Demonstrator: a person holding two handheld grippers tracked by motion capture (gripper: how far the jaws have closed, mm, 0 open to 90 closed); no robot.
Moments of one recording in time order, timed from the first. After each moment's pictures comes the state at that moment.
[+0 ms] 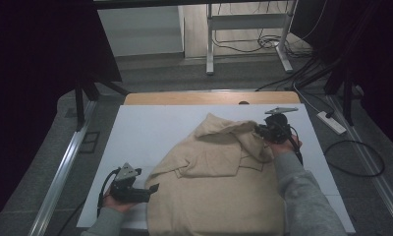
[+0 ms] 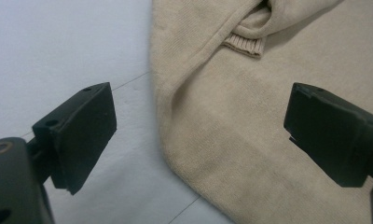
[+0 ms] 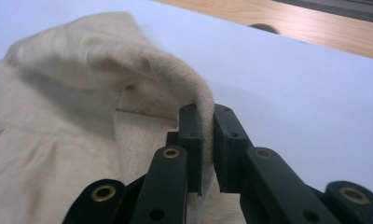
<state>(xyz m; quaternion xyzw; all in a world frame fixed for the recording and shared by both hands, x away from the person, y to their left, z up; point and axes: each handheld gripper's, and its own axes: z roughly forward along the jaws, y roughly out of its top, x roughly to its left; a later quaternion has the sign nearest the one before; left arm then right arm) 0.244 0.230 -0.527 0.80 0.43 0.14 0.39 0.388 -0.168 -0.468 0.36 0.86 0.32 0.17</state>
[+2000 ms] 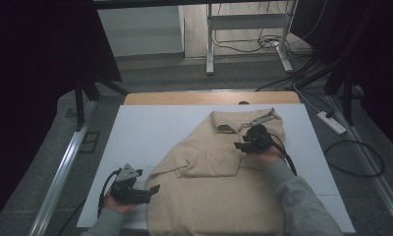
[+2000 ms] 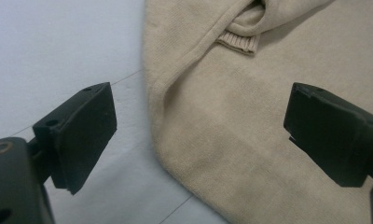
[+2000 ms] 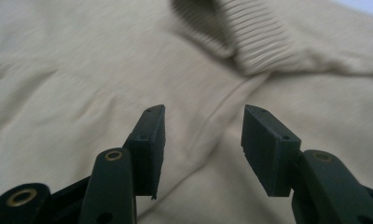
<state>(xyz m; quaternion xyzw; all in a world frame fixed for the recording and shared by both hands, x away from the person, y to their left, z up) 0.243 0.228 -0.528 0.80 0.43 0.13 0.39 0.458 -0.232 -0.460 0.43 0.82 0.33 0.18</state>
